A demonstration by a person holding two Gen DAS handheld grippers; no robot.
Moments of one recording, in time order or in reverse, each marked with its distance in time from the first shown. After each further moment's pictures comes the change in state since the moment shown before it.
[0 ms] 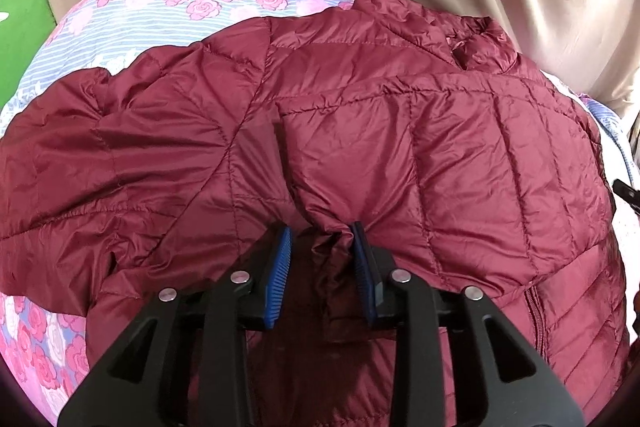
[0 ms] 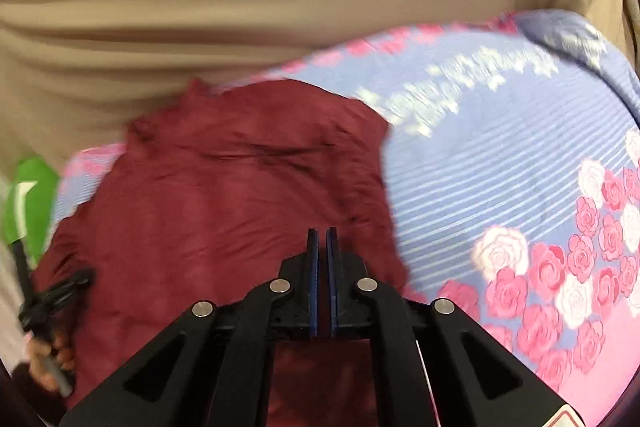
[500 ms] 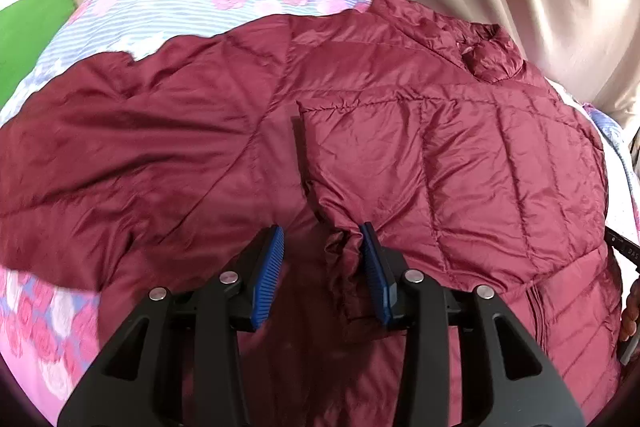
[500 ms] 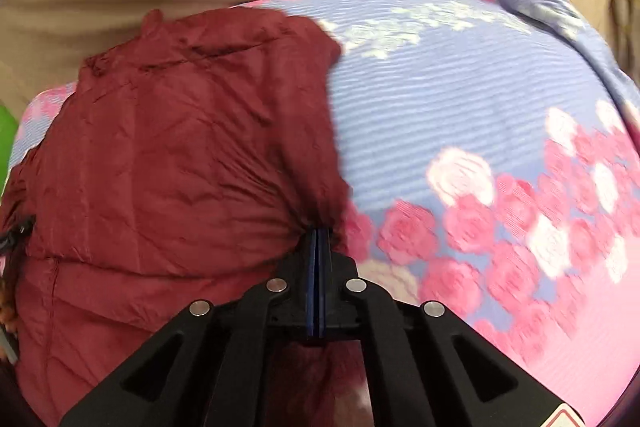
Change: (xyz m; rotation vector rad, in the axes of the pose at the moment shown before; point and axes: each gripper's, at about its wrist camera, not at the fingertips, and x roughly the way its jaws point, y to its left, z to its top) left arm -0.019 0.013 -0.011 -0.063 -0.004 0.011; right arm 0.005 -0.015 -0.041 -0.046 0.134 -0.208
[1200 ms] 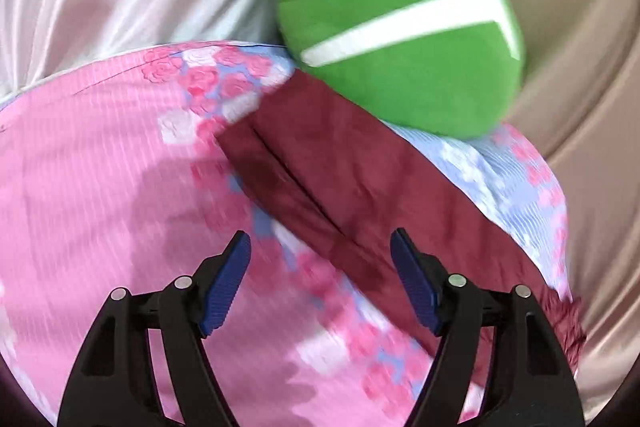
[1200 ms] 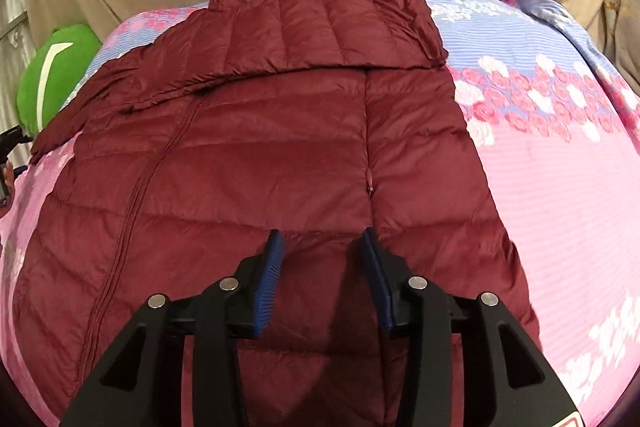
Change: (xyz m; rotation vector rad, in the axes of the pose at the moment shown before) left arm -0.153 0.387 -0.049 -0.873 -0.185 0.275; right arm -0.107 0.073 -0.161 -0.142 0.006 0.112
